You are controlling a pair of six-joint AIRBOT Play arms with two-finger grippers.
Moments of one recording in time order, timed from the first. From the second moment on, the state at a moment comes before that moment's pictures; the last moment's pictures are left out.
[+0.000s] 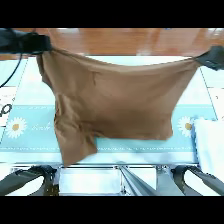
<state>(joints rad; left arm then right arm) -0.18 -1.25 1.51 1.66 -0.97 -1.77 -0.27 -1.16 1.33 -0.93 1.12 1.31</state>
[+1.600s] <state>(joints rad) 0.02 -1.66 1.38 1.33 -1.16 -1.65 -0.26 -1.79 1.56 -0.91 1.25 1.38</state>
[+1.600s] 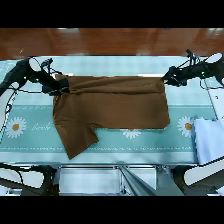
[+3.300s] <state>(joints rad) 0.39 -1.22 0.49 0.82 -1.08 -1.29 -0.60 -0.99 0.58 -0.80 1.22 1.25</state>
